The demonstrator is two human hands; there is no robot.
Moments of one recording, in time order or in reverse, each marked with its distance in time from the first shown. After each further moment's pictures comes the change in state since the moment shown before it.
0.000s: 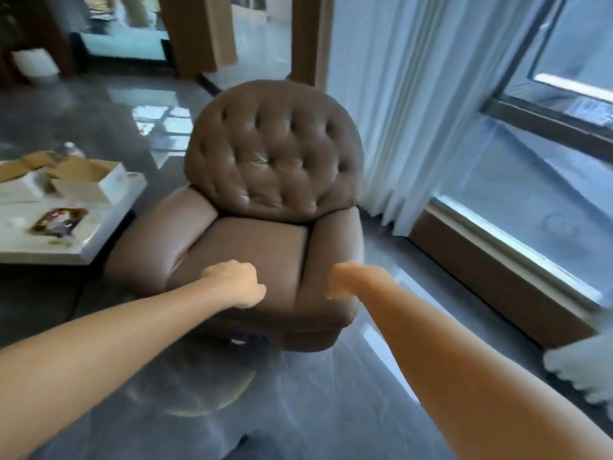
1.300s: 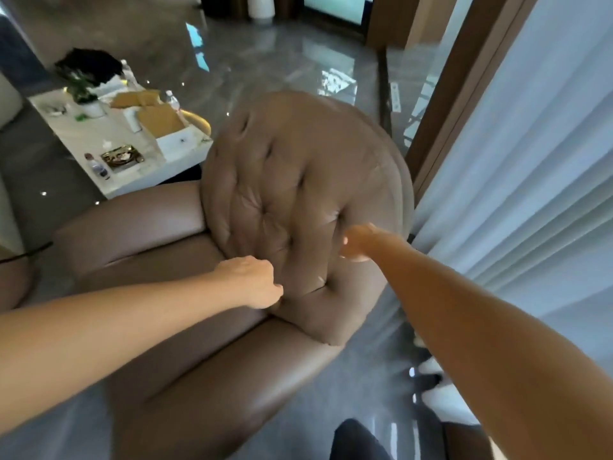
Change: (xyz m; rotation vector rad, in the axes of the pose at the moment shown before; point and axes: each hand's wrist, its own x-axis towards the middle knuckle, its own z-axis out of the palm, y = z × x) left_hand 0.592 0.318 -0.277 -0.278 -0.119 -0.565; right_hand 0.633 0.349 -0.464 -0.253 0.112 -0.564
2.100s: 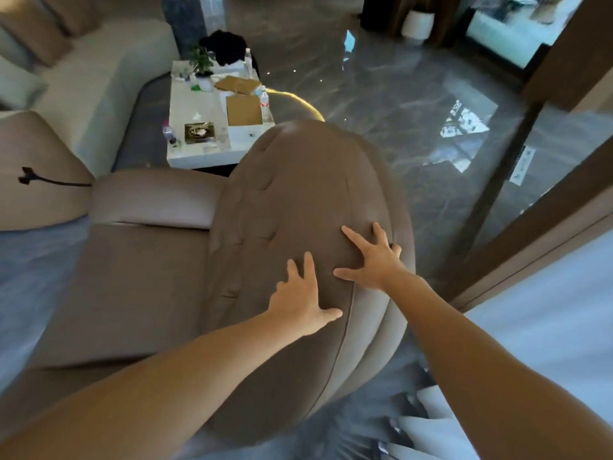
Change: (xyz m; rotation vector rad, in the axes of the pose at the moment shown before) left_hand 0.278 0.231 -0.082 -0.655 0.145 -0.458; right_hand 0.275 0.163 -0.134 0.058 0.013 -0.417
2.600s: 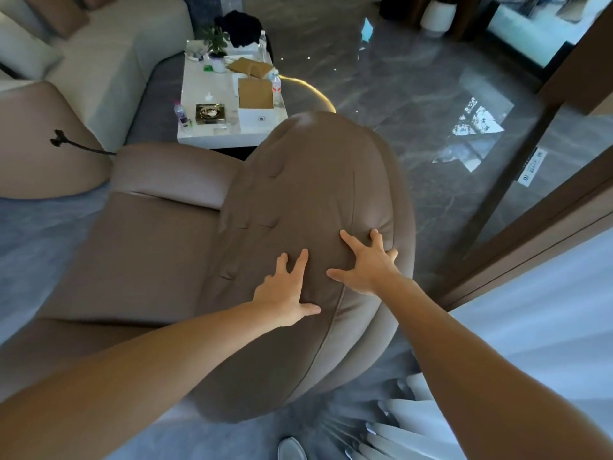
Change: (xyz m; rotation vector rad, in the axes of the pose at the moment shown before) left_hand -0.033 -0.032 0.019 -0.009 -0.042 0.026; right_hand -0.048 -0.011 0.024 -0.025 -0.044 0.030
